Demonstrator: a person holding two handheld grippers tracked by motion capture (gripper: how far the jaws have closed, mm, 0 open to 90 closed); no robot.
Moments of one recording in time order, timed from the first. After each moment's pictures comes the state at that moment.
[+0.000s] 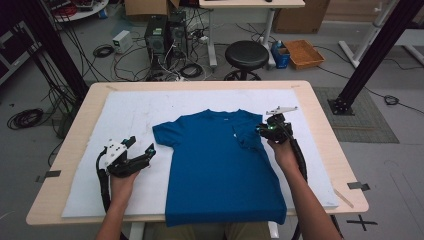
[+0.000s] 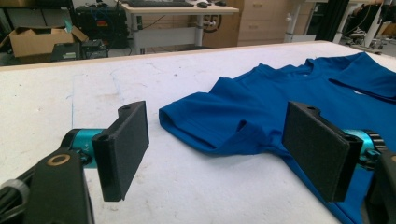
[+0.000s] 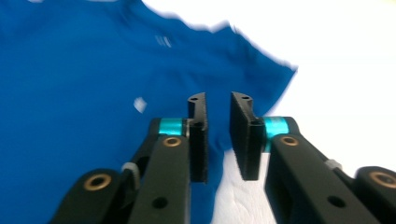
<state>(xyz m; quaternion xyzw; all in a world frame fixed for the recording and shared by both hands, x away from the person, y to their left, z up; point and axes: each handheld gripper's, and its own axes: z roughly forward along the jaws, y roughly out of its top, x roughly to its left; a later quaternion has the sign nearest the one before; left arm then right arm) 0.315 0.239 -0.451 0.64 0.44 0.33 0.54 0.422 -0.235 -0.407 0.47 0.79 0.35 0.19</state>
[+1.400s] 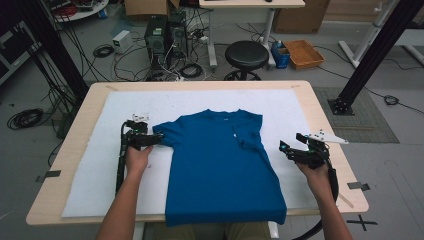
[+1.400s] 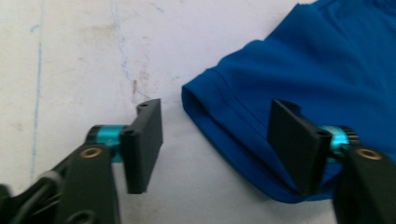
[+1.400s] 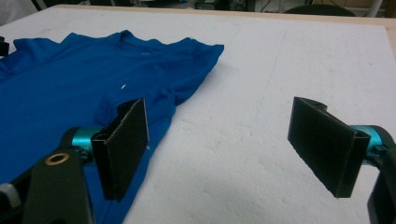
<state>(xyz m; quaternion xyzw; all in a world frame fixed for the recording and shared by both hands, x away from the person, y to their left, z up) 0.414 0.210 -0.447 0.71 0.56 0.24 0.35 0.347 -0.330 -0.428 0.46 0.70 0.49 0.23</state>
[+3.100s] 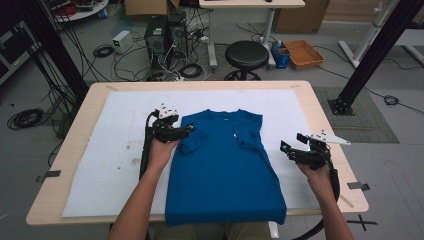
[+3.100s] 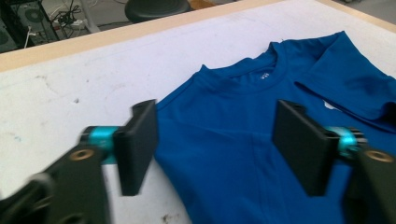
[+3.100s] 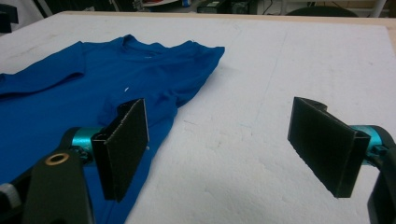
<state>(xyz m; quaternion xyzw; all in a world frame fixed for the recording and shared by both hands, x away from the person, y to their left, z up) 0.408 0.133 -0.405 0.74 0.44 0.23 0.46 0.346 -0.333 -0.428 0.46 0.70 0.50 0.22</state>
